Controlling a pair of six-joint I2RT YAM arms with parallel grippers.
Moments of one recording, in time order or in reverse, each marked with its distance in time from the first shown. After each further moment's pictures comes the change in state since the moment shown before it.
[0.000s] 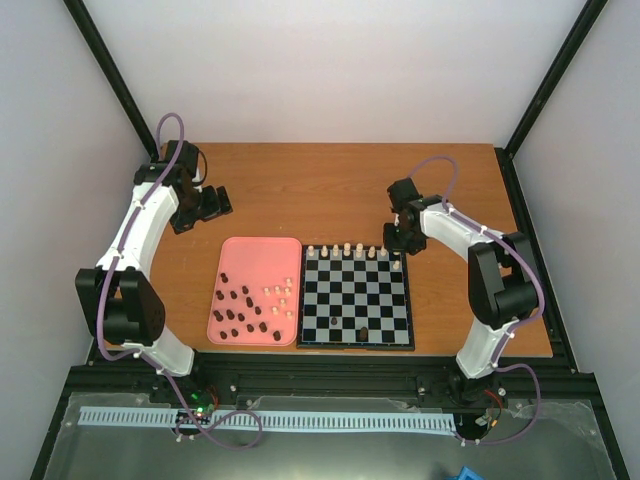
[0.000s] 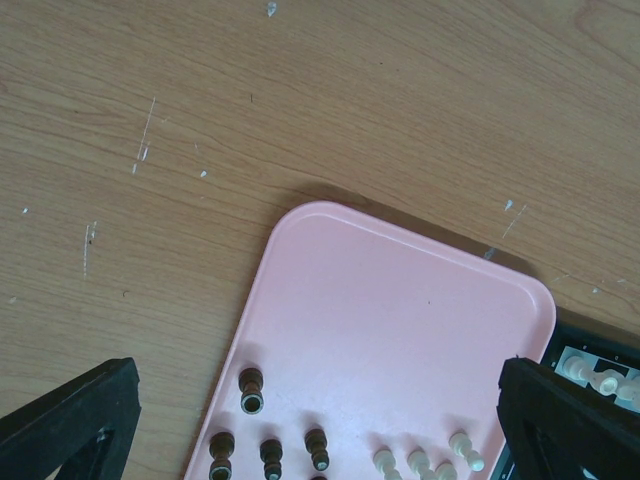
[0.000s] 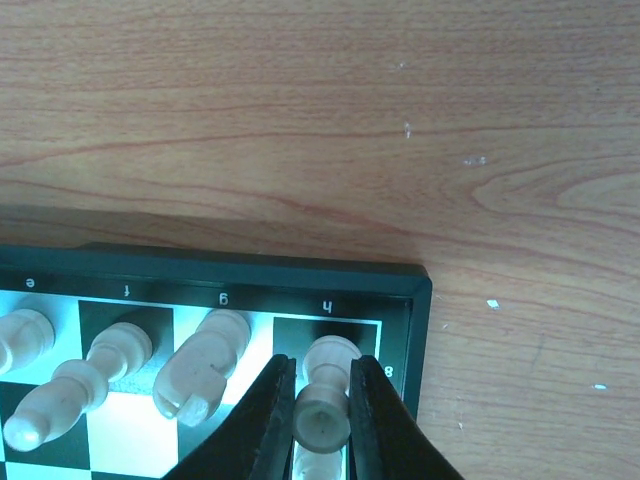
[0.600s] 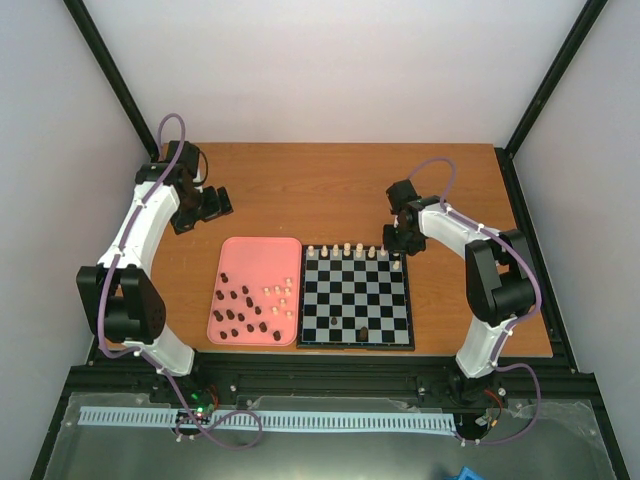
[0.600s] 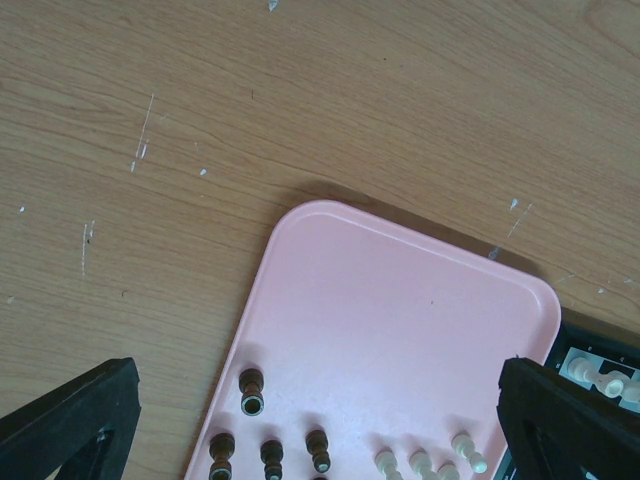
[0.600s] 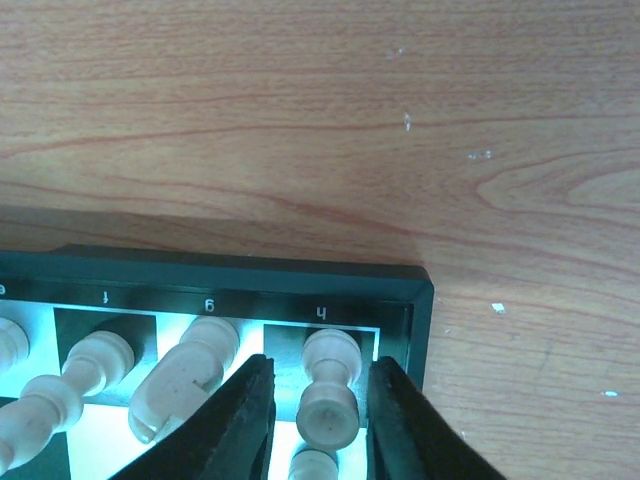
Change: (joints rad) left arm 0.000 0.012 0.000 0.000 0.000 0.000; right arm 0.000 0.026 -0.001 0.008 0.000 0.005
